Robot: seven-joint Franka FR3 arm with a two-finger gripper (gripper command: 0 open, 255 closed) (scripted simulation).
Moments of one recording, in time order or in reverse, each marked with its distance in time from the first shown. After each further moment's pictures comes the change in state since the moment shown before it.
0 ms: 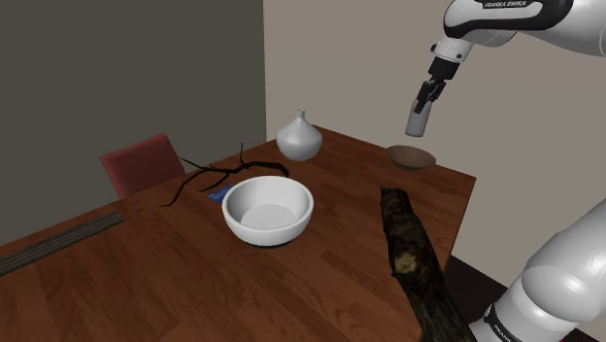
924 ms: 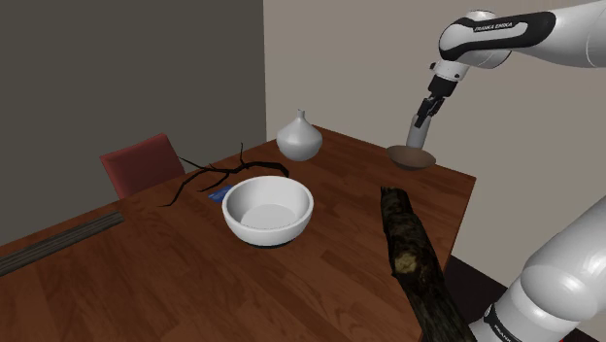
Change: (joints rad) arm -0.021 0.021 -0.034 -0.115 0.011 0.127 -0.073
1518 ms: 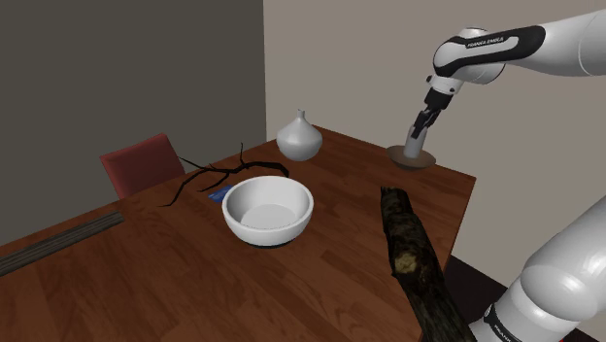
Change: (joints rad) arm -0.001 0.001 -0.002 -0.105 0.004 0.104 -0.016
